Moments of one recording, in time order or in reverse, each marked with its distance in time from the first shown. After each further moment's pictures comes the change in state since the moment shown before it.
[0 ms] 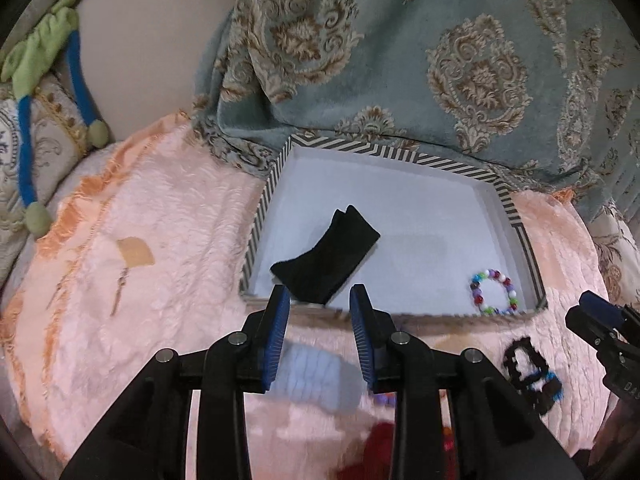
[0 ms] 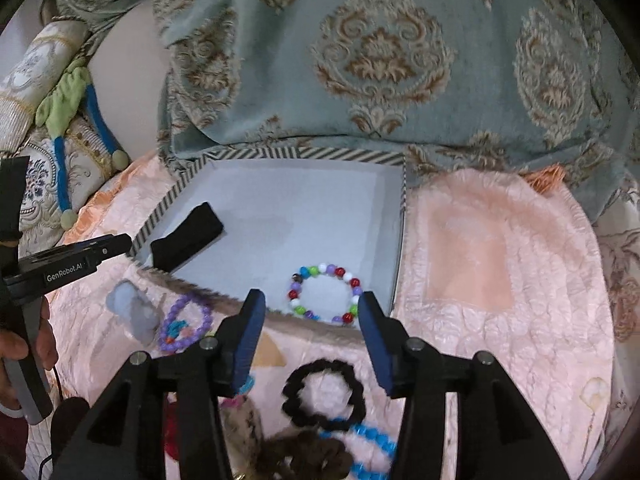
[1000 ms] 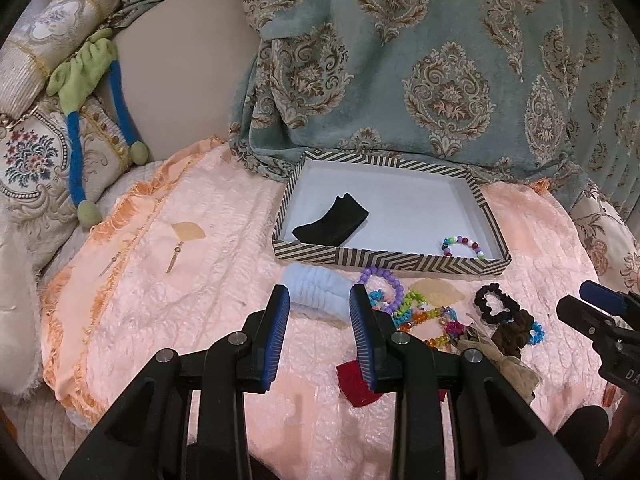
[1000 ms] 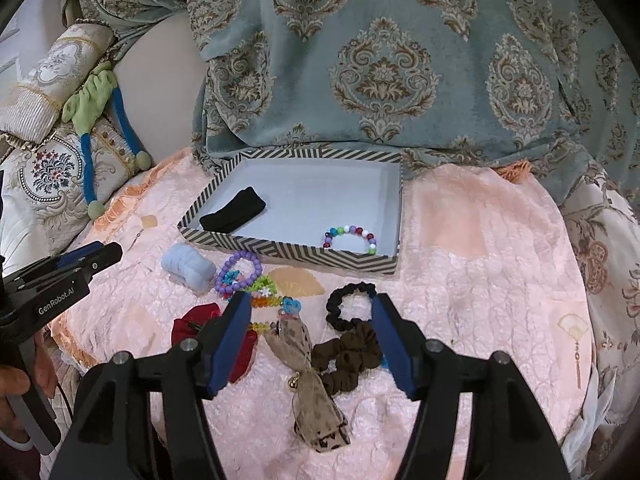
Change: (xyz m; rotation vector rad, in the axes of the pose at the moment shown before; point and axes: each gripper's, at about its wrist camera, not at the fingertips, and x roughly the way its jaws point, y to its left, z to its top) left arm -0.101 -0.015 -0.070 0.021 -0.122 0.064; right arm -0.085 0.035 -0.056 -0.008 -0.044 -0.010
